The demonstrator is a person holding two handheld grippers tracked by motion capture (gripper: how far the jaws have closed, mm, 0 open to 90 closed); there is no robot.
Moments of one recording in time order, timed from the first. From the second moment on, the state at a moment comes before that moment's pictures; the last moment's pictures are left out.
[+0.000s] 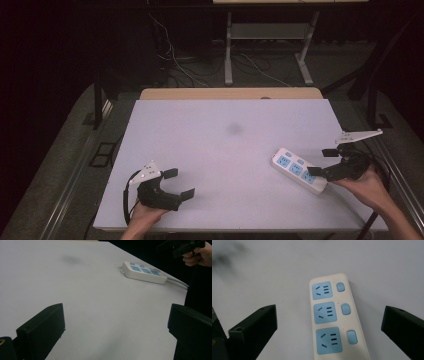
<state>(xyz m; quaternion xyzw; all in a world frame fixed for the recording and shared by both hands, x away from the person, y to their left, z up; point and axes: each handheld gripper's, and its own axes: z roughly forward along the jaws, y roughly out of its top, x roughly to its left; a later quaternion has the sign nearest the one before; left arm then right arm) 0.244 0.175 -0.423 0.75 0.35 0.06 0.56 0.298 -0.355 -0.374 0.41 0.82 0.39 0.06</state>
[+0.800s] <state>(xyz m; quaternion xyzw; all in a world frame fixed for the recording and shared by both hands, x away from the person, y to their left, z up) 0.245 0.175 -0.424 0.75 0.35 0.06 0.56 0.318 -0.348 -0.376 0.38 0.87 0.33 0.03</state>
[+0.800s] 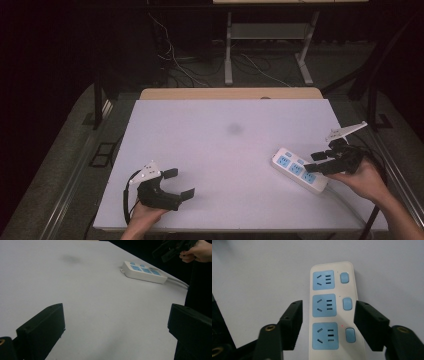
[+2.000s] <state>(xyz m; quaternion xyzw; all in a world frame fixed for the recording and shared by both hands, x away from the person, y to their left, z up) 0.245 0.175 -0.425 0.75 0.35 0.06 0.56 0.335 -0.355 -0.395 0.39 0.88 0.28 0.01</state>
